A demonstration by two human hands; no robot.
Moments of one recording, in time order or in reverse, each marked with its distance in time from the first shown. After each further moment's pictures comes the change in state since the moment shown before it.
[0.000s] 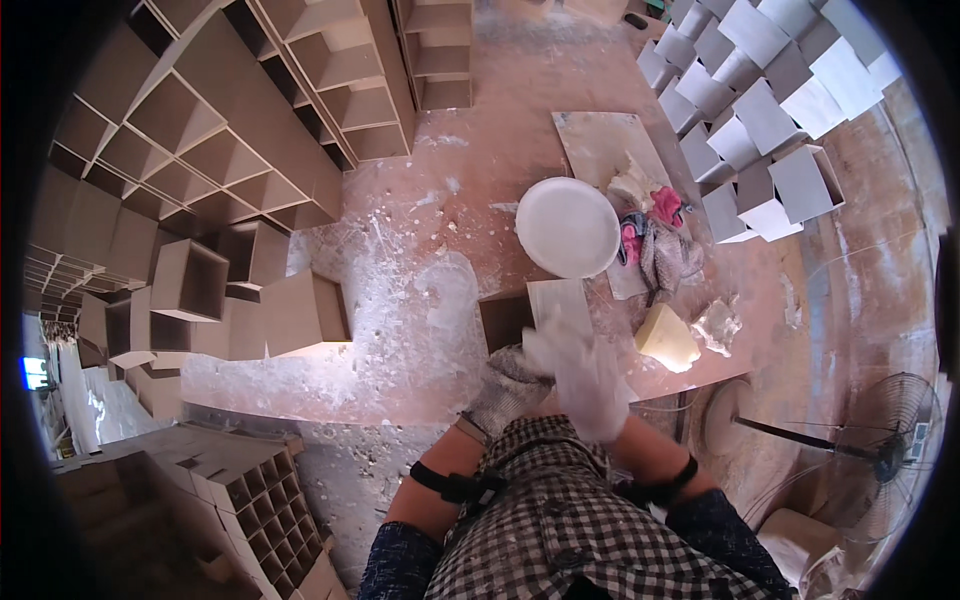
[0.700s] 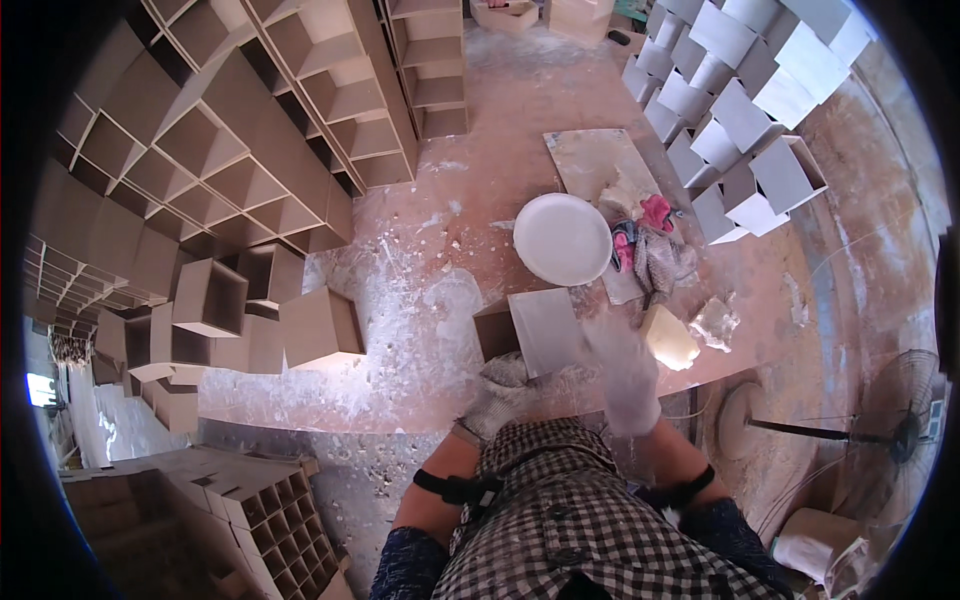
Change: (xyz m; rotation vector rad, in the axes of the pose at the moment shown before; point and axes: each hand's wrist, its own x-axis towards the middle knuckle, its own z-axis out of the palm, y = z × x) left_hand -0.015 0.004 -0.017 -0.146 0.200 -0.017; right_hand -0.038 0.039 -0.006 -0.012 0.192 -0.083
